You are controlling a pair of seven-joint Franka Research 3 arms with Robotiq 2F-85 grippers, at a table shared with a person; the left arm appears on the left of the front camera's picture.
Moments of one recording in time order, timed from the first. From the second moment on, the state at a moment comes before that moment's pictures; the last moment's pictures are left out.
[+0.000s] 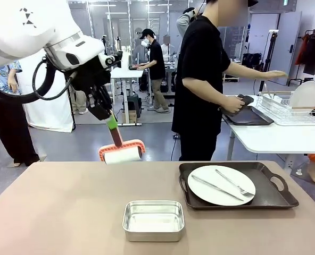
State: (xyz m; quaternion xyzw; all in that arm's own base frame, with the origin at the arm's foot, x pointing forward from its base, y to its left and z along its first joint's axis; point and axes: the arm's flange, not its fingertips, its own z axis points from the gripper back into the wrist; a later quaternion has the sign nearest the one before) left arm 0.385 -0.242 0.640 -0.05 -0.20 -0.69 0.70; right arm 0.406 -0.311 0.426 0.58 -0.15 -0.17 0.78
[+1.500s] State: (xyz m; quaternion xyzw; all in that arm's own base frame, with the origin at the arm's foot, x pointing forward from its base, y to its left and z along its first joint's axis) left arm 0.374 -0.319 0.564 -0.02 -0.12 -0.71 0.69; right arm 0.406 -0.311 0.426 0.58 -0.15 -0.17 0.78
